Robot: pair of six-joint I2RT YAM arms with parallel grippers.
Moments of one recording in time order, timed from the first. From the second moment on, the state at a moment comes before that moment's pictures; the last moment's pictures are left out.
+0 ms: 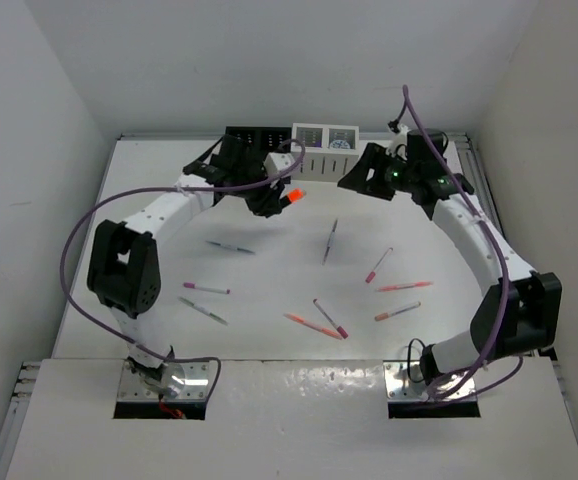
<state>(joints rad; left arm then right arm) -0.39 1.81 1.47 -0.51 0.59 0.56 0.17 1.47 1.24 -0.37 -0.46 0.49</state>
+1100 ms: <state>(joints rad) -0.54 1.60 1.45 -0.45 0.52 0.34 0.34 1.60 1.31 -0.23 -0.59 0.72</state>
